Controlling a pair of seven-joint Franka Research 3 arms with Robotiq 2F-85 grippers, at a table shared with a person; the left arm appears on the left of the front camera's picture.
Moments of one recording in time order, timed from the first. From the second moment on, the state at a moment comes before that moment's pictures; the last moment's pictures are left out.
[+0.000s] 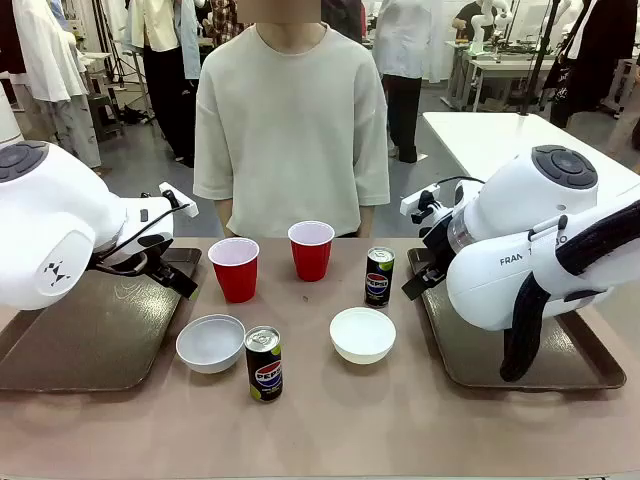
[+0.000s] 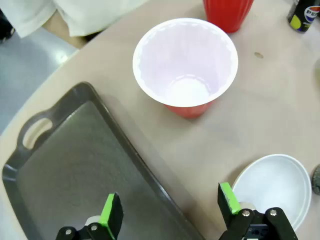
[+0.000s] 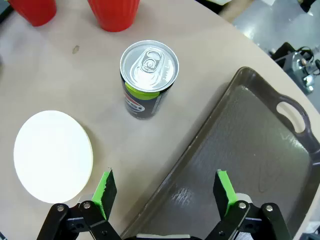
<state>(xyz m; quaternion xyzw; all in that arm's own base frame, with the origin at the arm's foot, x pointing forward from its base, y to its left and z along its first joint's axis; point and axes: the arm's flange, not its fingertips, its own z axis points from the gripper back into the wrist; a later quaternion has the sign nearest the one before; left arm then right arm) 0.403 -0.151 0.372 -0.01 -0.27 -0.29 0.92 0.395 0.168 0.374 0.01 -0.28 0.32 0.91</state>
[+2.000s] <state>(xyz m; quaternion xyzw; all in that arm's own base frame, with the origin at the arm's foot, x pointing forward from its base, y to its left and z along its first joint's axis) 0.302 -0.145 0.495 0.01 -0.18 -0.31 0.93 0.300 0.161 0.512 -0.08 -0.26 0.35 0.90</state>
